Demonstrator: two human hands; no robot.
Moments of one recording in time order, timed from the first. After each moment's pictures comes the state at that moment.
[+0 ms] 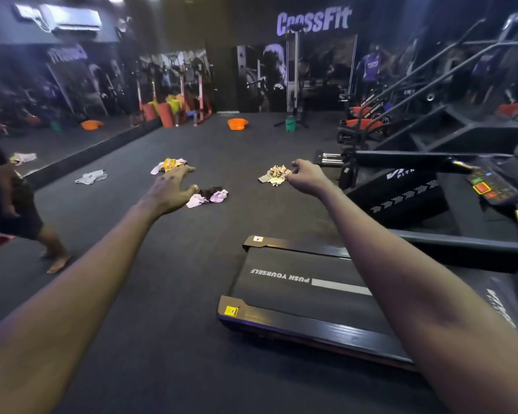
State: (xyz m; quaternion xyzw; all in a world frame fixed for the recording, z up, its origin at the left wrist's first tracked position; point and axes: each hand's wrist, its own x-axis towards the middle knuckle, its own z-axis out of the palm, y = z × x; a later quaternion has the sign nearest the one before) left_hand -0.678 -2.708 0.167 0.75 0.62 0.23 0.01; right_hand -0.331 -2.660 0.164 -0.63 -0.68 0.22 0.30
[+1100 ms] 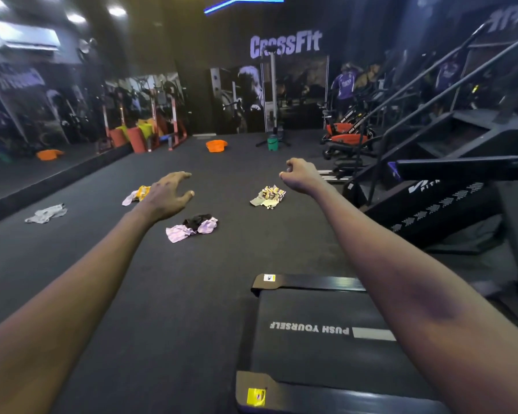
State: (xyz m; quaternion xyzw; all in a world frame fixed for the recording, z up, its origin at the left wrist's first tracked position) left_hand -0.891 -2.303 0.046 0.78 0.58 0.23 -0.01; right_hand -0.555 -2.288 0.052 -0.66 -0.66 0.14 0.32
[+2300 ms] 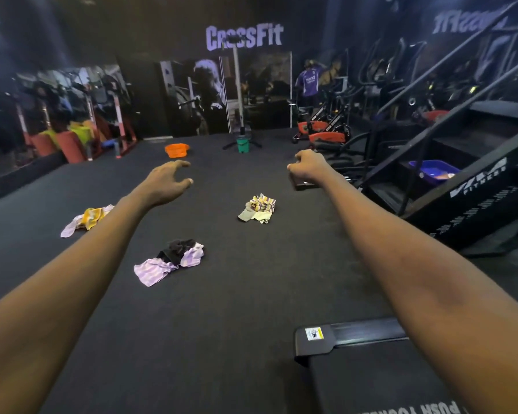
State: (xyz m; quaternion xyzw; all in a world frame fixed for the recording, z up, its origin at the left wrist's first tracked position) left_hand -1.144 -1.664 -0.027 0.82 0.52 0.23 0.06; right_hand -0.793 -1.704 -0.033 -0.75 -0.58 0.10 0.31
